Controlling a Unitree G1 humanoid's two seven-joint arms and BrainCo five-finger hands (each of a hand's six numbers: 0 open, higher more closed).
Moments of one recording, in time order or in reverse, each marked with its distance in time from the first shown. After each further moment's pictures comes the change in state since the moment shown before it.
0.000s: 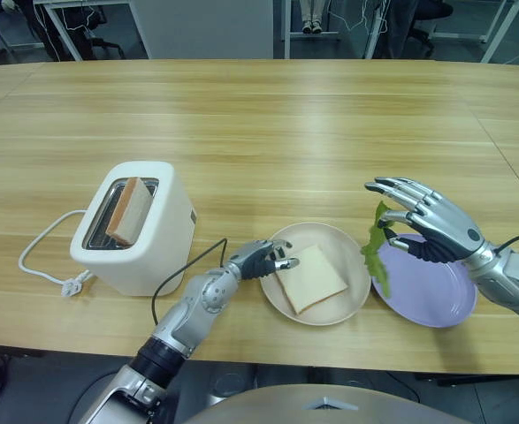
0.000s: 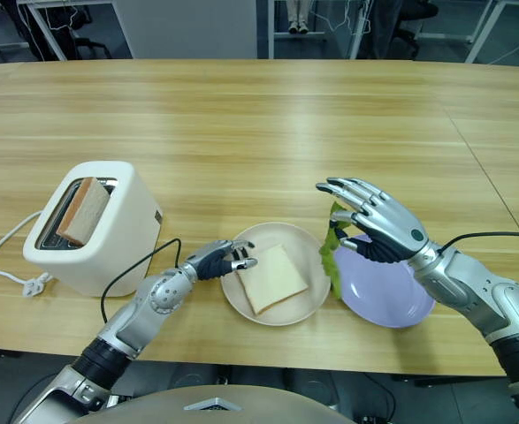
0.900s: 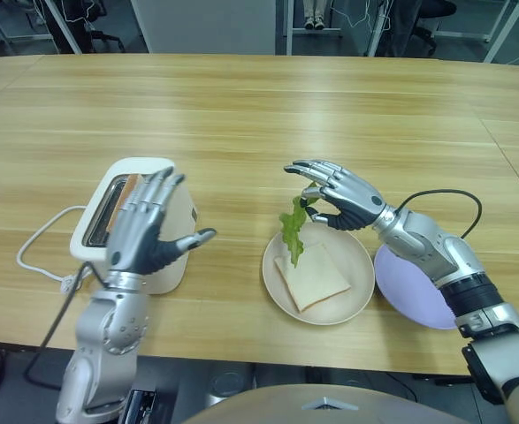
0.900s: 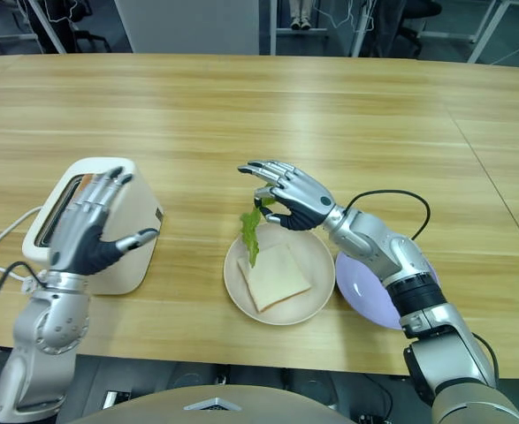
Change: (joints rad) left arm 0.453 0.035 0.622 -0.657 0.118 0.073 0.243; right arm -0.420 0.424 0.170 0.333 -0.172 -0.026 0.150
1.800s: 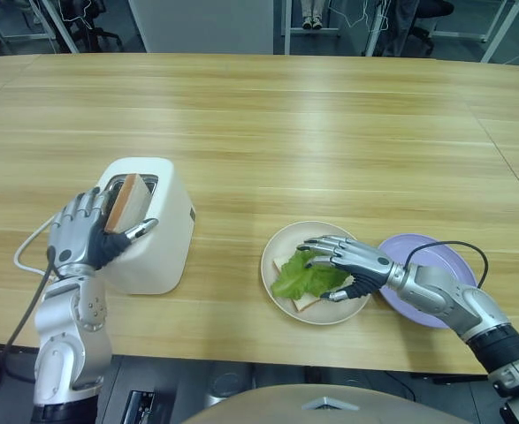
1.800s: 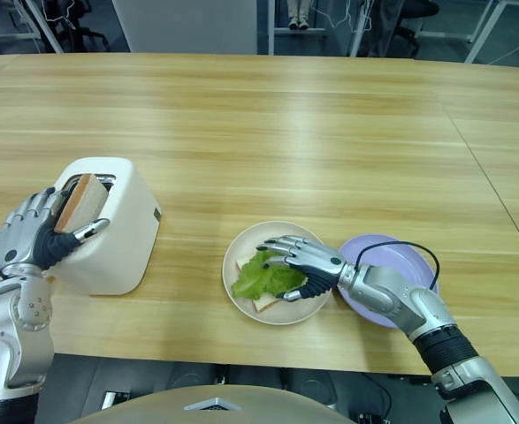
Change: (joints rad) left arm -0.113 0.071 0.085 0.228 0.212 0.263 -0.149; right arm 0.317 -0.141 0.029 -0.176 0.076 -0.009 0.216
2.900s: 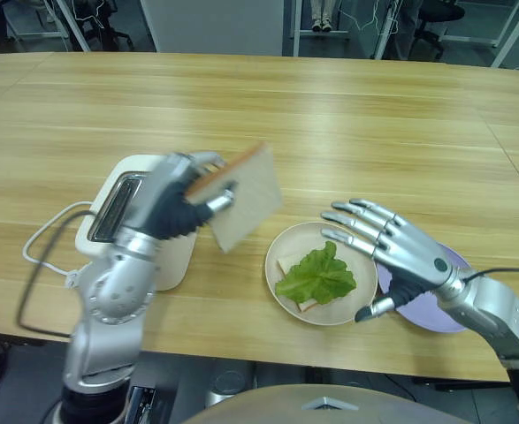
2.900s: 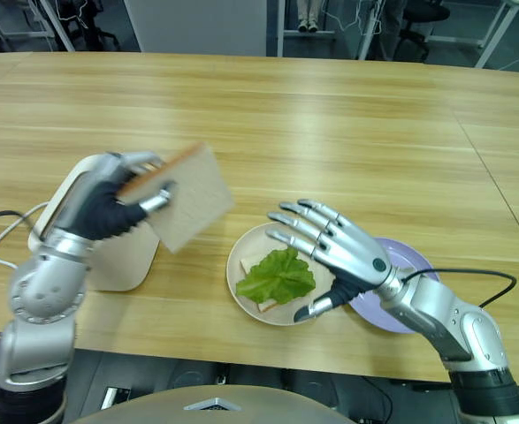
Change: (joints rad) left arm -0.189 -0.078 -0.255 -0.337 -0.525 -0.141 -0.189; right arm 0.282 0.009 -0.381 -0.451 -0.151 -0.083 -0.223
